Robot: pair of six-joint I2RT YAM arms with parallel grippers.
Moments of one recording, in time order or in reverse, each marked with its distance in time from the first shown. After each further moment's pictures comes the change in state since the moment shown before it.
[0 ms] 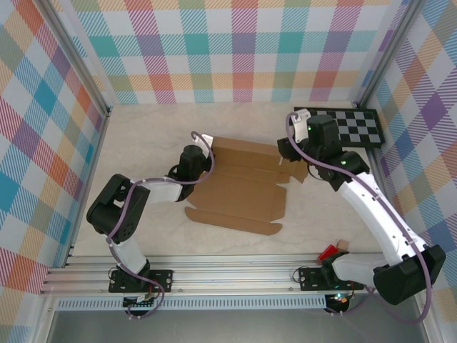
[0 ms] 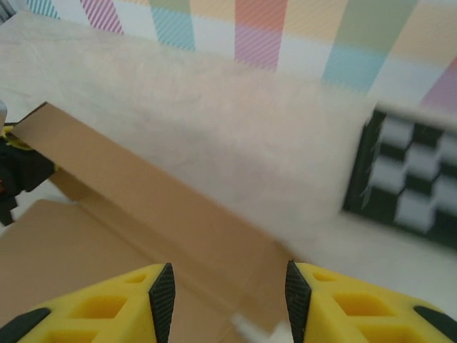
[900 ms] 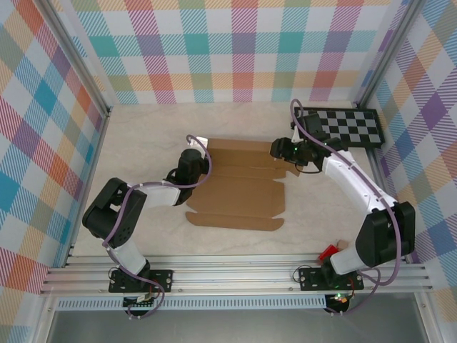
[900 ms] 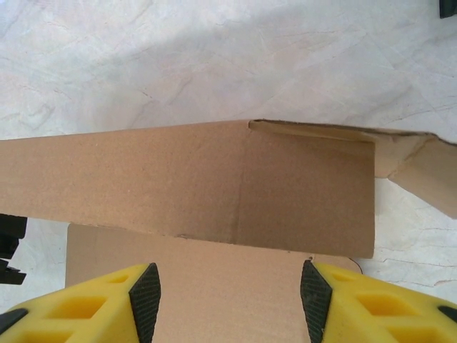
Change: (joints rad) left arm -0.022 -0.041 -0.045 -0.011 -0.097 -0.055; right arm -0.110 0.260 0.018 -0.025 -0.196 0.423
